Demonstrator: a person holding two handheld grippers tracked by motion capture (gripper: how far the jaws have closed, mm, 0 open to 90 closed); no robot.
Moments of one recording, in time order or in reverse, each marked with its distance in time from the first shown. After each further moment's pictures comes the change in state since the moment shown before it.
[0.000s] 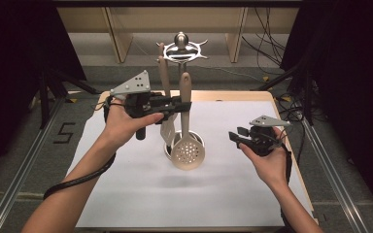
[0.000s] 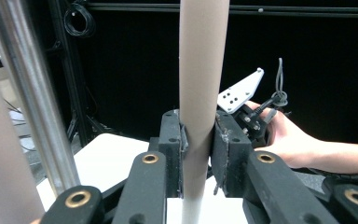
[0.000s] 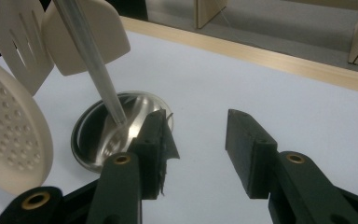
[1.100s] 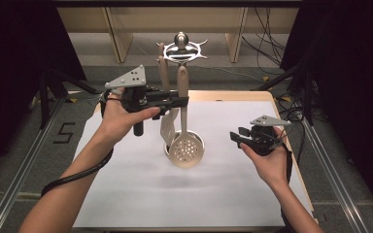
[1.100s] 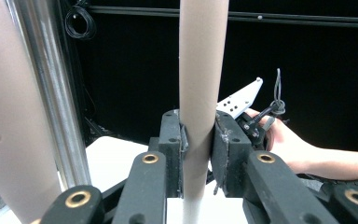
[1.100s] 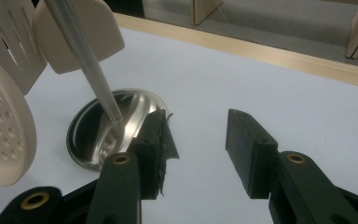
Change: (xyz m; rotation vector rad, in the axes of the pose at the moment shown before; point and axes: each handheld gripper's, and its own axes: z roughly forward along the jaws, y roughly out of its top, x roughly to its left) left arm 0.006 0.004 -0.005 -0.012 -0.005 -0.084; right arm -0.002 -0.001 0.000 0.039 -0.004 0.031
